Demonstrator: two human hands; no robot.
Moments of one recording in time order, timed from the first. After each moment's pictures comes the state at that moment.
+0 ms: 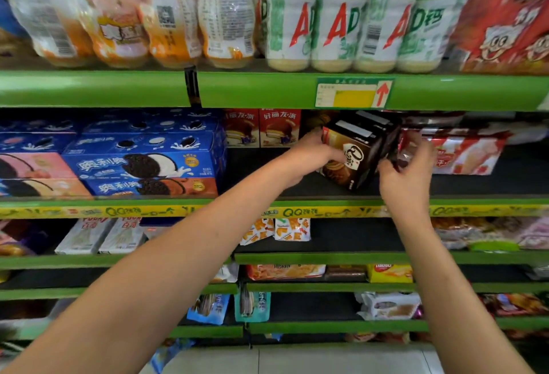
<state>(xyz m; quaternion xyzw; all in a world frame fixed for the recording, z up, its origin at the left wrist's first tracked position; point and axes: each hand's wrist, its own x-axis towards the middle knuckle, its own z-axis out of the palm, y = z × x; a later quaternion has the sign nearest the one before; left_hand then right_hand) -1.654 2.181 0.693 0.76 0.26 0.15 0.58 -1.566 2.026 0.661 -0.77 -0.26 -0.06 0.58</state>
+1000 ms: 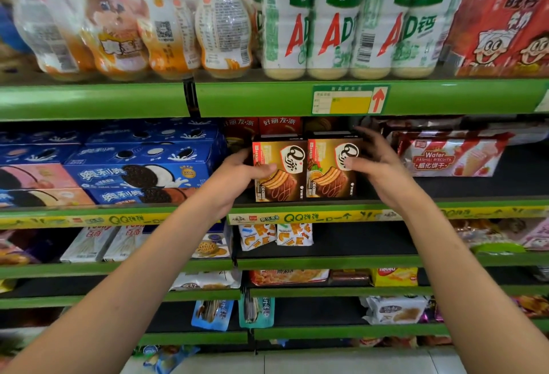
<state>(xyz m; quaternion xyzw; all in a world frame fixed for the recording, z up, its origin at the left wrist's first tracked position) -1.768 2.218 0.680 0.66 0.32 0.20 0.64 -1.538 2.052 0.665 -0.61 -0.39 0.28 0.64</state>
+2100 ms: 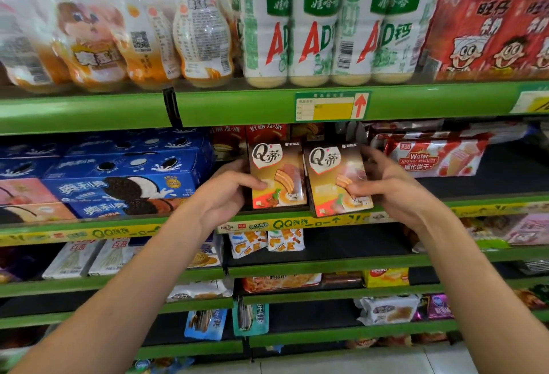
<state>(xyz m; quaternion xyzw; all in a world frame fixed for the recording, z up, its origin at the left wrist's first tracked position) -1.757 2.213 0.682 0.52 0.28 0.18 0.78 -1.541 2.013 0.679 -0.60 -0.36 0.38 0.61</state>
